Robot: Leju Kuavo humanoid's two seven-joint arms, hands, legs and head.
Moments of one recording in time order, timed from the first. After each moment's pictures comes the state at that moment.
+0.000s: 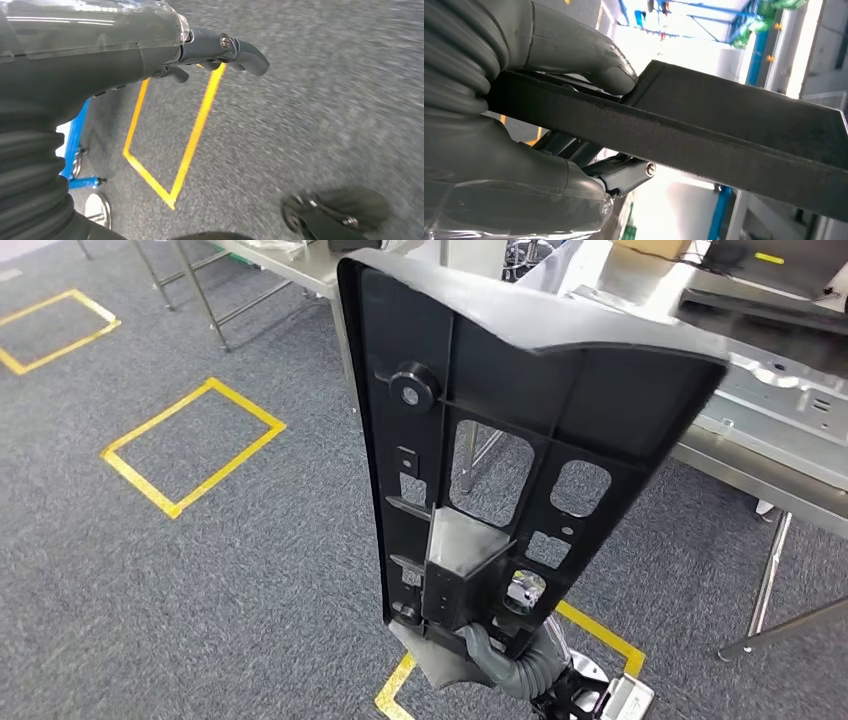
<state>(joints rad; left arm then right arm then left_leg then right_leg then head) -0.10 -0.19 1.09 -0.19 -1.32 0.25 -0.03 0.11 0.06 0.24 -1.84 0.13 0.37 -0.70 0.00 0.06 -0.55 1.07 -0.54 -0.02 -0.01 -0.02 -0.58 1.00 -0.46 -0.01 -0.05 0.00</state>
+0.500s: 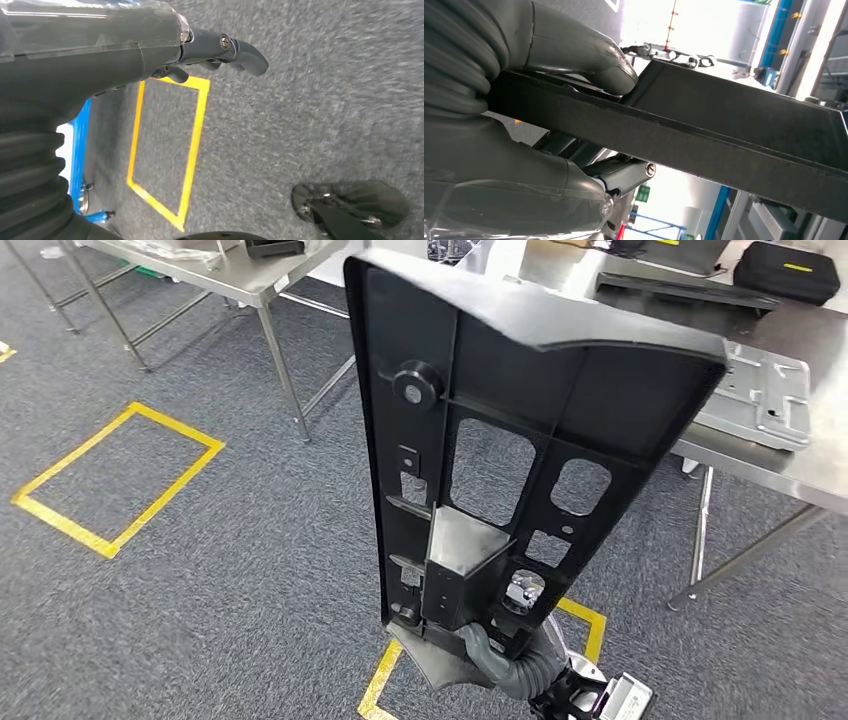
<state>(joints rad) -0.10 -0.19 1.09 -0.19 -1.31 0.25 -0.03 0.12 0.06 0.23 -1.84 0.13 0.37 -0.70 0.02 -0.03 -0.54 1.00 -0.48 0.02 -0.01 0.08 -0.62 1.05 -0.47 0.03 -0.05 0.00</state>
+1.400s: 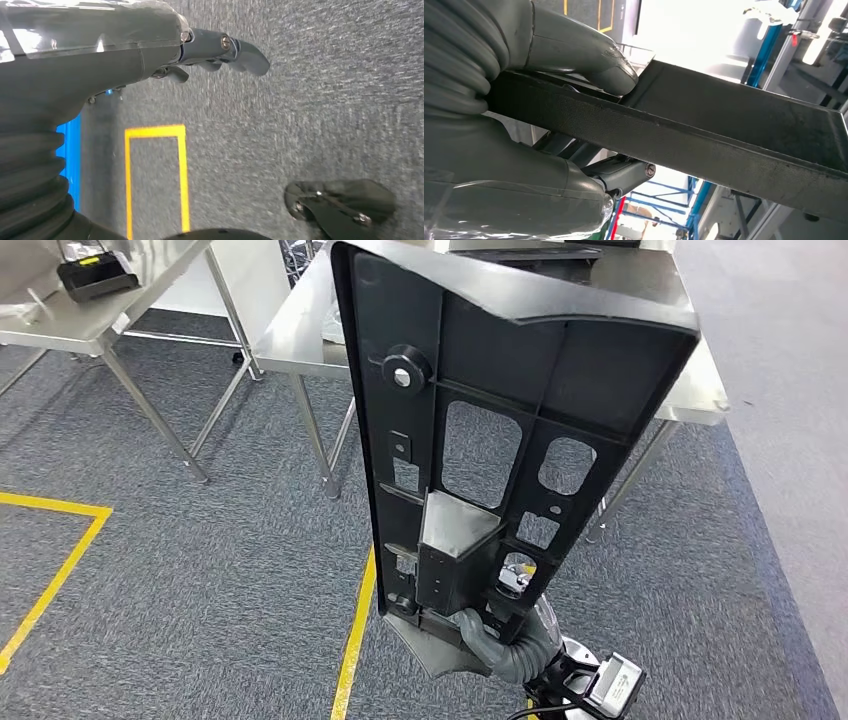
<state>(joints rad) -0.10 -0.19 1.09 -0.19 -1.31 0.25 -0.03 0.07 0.07 0.24 -1.80 0.12 0.38 -0.68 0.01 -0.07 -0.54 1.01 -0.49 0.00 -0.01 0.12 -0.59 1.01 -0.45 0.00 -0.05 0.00</state>
